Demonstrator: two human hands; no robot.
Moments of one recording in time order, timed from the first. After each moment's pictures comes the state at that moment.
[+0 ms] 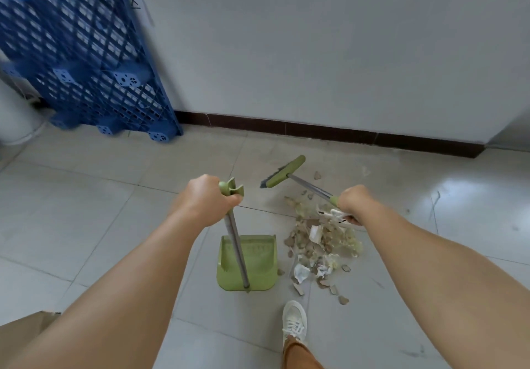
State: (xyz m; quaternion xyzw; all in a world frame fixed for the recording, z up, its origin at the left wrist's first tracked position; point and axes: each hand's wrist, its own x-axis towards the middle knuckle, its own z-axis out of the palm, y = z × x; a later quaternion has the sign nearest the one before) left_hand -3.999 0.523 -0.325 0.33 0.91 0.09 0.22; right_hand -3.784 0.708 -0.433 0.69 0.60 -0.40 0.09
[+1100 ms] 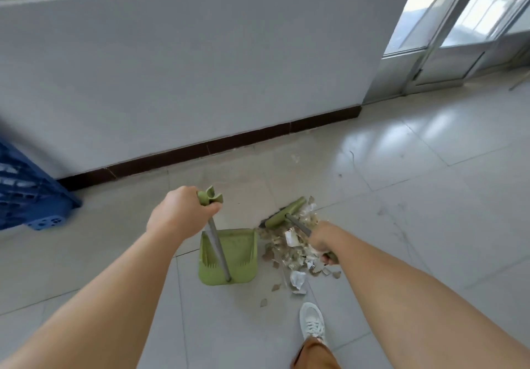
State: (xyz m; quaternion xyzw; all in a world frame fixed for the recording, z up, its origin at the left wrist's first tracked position) left_hand -4.150 0.623 -0.331 0.56 0.79 0.03 0.24; right_hand -3.888 0.630 -0.440 0.75 0.45 -0.43 0.21
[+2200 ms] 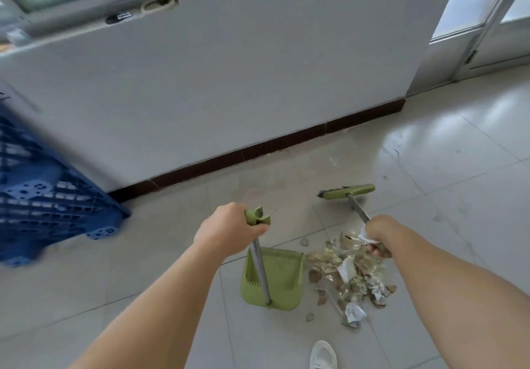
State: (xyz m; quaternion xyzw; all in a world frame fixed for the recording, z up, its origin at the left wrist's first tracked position) left_hand -4.177 0.666 -0.342 0.60 0.75 -0.03 0.27; right_hand -3.886 0.704 -0.466 0.82 0.30 -0.48 0.11
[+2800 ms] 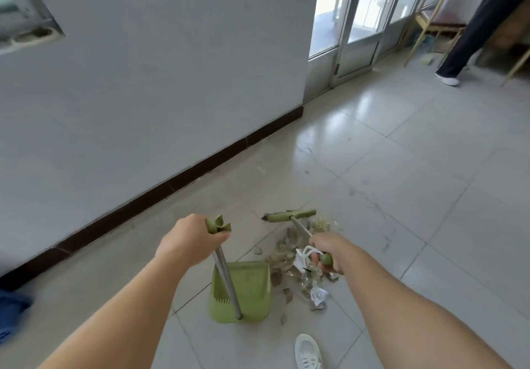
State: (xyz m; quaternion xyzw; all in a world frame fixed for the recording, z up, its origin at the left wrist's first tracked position) left_hand -4.204 0.681 -0.351 0.70 0.65 -0.05 0.27; right_hand -3.954 0.598 -0.424 0.80 0.08 -0.57 -0.19
